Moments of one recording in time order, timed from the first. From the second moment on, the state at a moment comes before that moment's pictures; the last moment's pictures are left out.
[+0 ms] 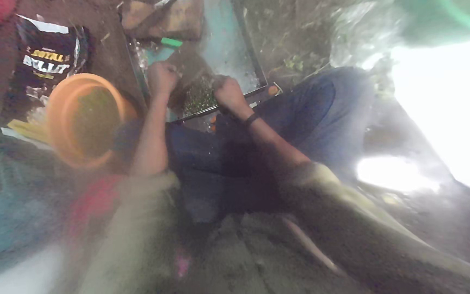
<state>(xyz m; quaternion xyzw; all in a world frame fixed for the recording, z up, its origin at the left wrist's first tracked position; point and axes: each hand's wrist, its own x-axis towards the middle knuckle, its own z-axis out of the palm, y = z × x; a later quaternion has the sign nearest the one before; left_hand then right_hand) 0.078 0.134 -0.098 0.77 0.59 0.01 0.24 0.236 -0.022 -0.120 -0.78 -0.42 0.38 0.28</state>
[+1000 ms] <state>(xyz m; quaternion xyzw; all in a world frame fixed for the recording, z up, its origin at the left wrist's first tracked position) 0.093 0.123 -0.090 0.81 0.55 -0.03 0.18 0.218 -0.011 -0.113 -0.81 -0.47 0.32 0.15</state>
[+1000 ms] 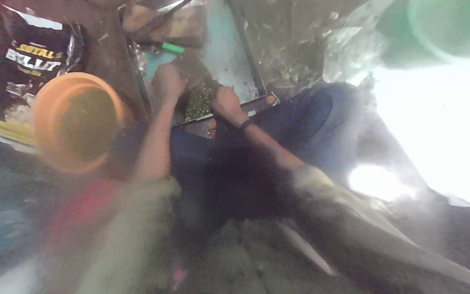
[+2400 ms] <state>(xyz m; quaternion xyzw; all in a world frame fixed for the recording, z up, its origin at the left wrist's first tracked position) 0.097 0.127 -0.093 0.81 0.56 -0.04 0.16 0.191 0.047 -0.110 -0.80 -0.55 0.24 0.08</state>
